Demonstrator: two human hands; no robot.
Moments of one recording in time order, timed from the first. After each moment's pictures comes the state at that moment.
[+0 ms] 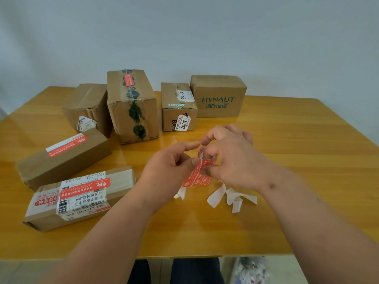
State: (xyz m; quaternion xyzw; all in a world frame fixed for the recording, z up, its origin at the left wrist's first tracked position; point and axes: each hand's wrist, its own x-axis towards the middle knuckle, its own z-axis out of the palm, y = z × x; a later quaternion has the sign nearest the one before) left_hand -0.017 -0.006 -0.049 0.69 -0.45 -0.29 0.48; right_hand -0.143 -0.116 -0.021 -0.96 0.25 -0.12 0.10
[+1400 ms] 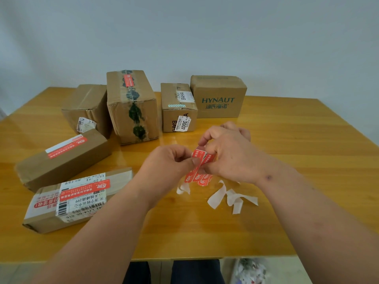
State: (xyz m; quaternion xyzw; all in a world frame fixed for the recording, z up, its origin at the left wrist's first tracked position) left_hand -0.010 -0.012 -0.041 0.71 -0.42 -0.33 0.45; right_hand -0.135 -0.124 -0.015 -0.96 0.25 -0.09 0.11
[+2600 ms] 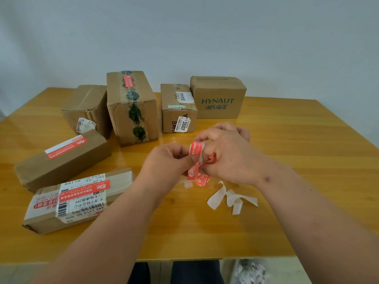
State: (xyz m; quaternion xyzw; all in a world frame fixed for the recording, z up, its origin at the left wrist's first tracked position) left_hand -0.012 -0.020 -0.045 0.70 -0.37 -0.33 0.51; right_hand -0.134 -0.124 -0.018 -0.96 0.25 -0.09 0.08
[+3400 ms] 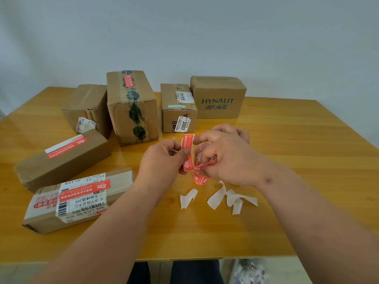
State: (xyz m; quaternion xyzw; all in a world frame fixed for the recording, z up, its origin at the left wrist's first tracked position) left_hand -0.008 -0.026 -0.052 0.75 -0.34 -0.25 0.51; right_hand -0.135 -0.122 -0.021 -0.96 0.25 -0.08 0.08
